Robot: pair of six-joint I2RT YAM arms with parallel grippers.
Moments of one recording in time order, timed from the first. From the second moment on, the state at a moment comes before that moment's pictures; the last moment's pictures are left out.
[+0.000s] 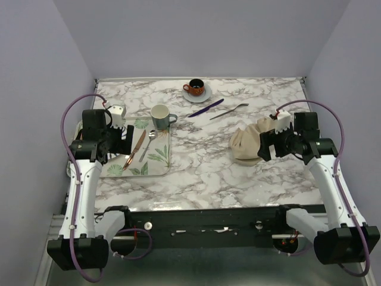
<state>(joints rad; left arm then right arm) 0.05 0.99 1.09 -0.92 0.11 0.20 0.03 0.99 0.98 -0.86 -0.34 -0.26</state>
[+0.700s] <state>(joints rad) 0.05 0.95 1.17 -0.91 0.31 0.26 0.03 1.64 1.28 -0.88 -0.23 -0.45</state>
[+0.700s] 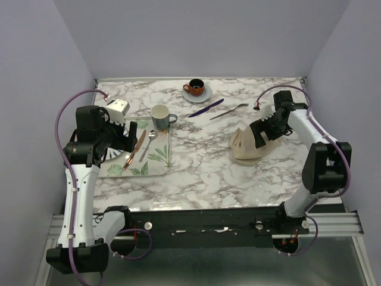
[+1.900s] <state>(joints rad) -0.19 1.01 1.13 -0.83 0.53 0.35 -0.10 1.41 1.05 -1.02 -0.41 -0.75</state>
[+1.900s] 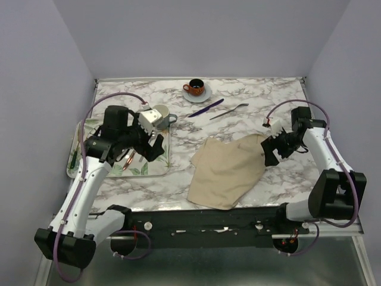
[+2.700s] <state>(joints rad) -0.71 1.62 1.13 -0.57 0.31 0.23 -0.05 1.88 1.49 -0.99 -0.40 -0.51</state>
